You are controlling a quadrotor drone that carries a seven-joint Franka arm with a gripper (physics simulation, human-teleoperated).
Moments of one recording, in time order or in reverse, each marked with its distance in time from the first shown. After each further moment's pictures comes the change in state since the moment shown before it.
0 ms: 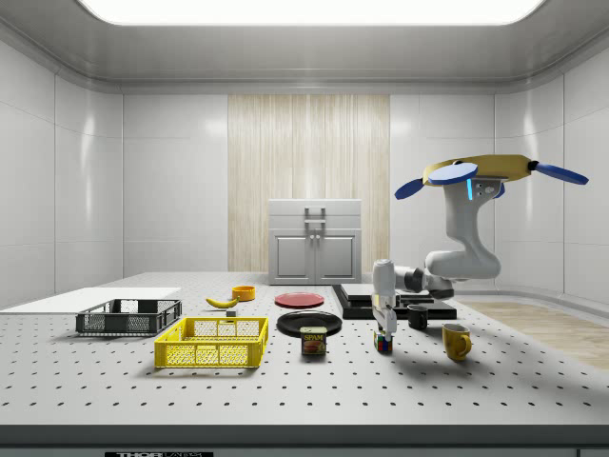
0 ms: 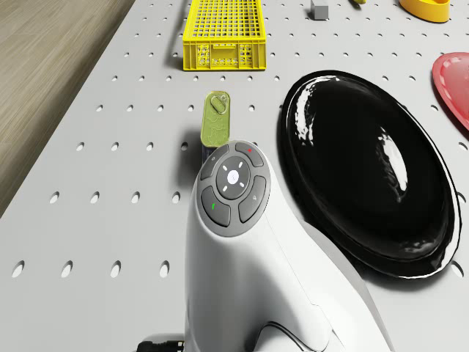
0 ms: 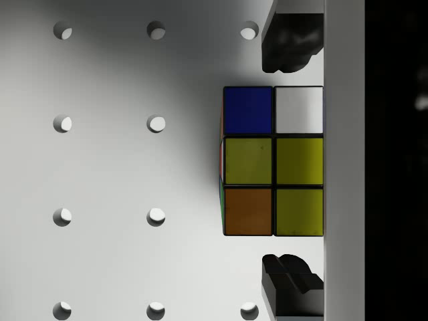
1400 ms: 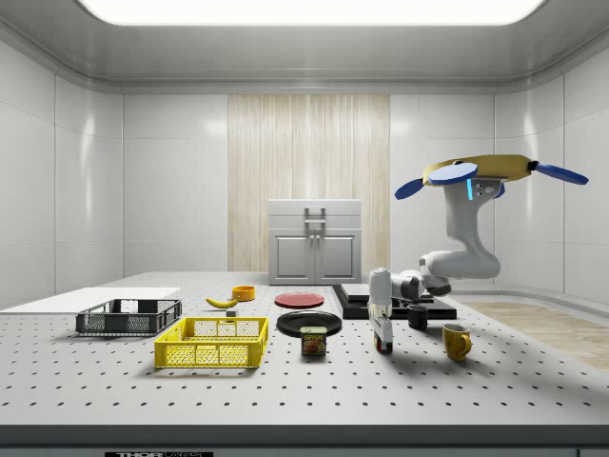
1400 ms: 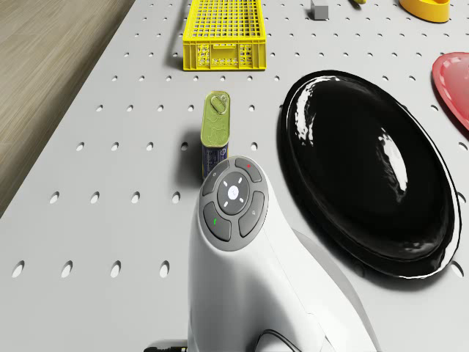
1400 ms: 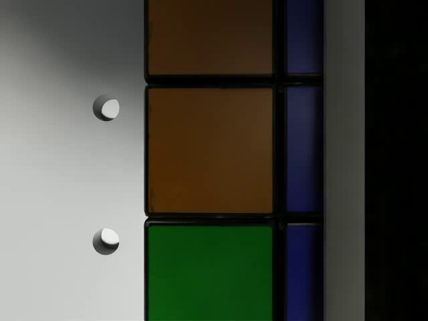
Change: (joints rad) arm -0.066 -0.066 -0.064 0.067 -0.049 0.107 0.013
